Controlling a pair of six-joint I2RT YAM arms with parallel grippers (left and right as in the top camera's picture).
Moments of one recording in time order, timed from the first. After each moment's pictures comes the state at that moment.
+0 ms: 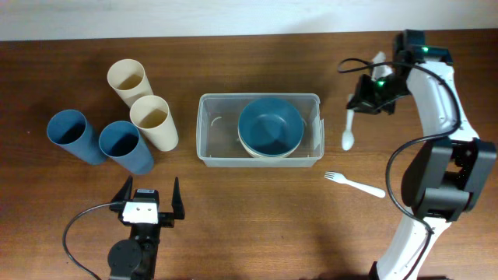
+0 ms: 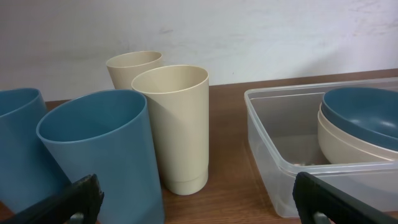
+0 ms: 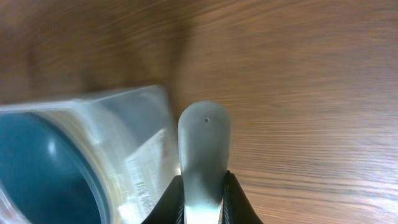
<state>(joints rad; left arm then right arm) -0.12 0.01 0.01 -0.08 -0.08 0.06 -0.13 2.13 1.87 -1.19 -0.44 0.13</state>
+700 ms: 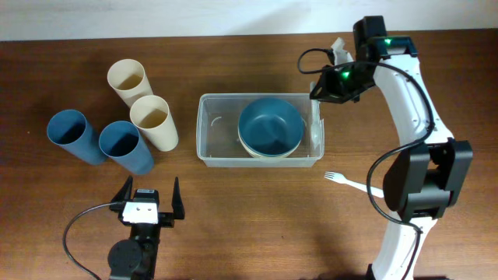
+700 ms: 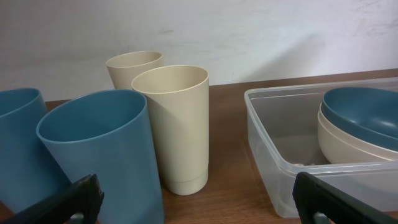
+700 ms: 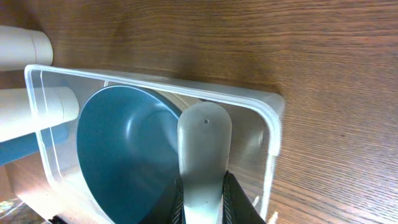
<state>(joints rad) -0.12 0.01 0.01 -0.08 -0.08 0.06 0.05 2.13 1.96 -1.18 -0.53 0.12</state>
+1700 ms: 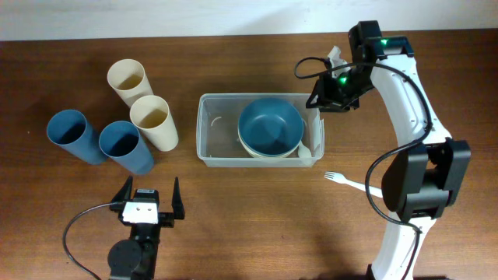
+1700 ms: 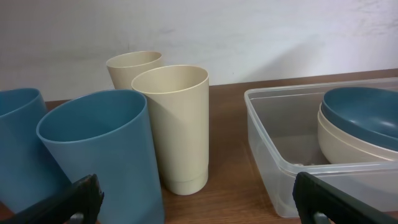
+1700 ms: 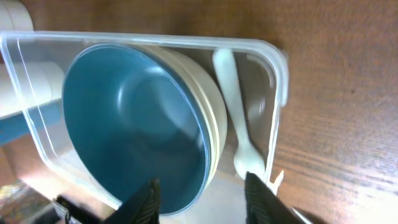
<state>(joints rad) -0.12 0.01 0.01 -0.08 -0.08 0.06 0.05 2.13 1.97 -1.31 -0.51 0.11</state>
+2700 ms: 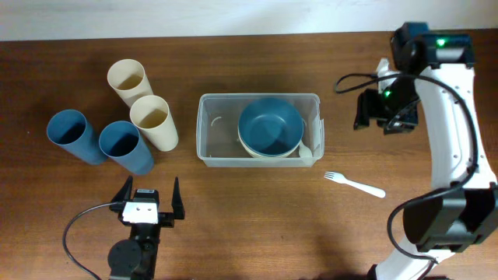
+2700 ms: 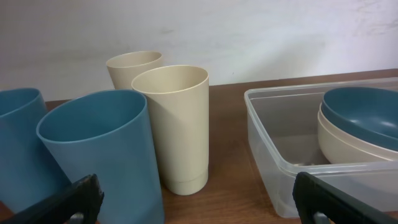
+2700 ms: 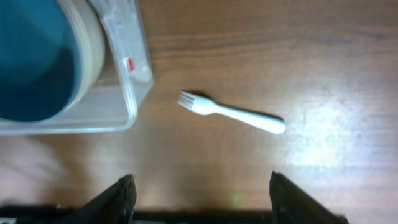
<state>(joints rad) -0.12 0.01 0.01 -0.08 -0.08 0.06 -0.04 1.88 1.90 -1.63 -0.13 0.10</state>
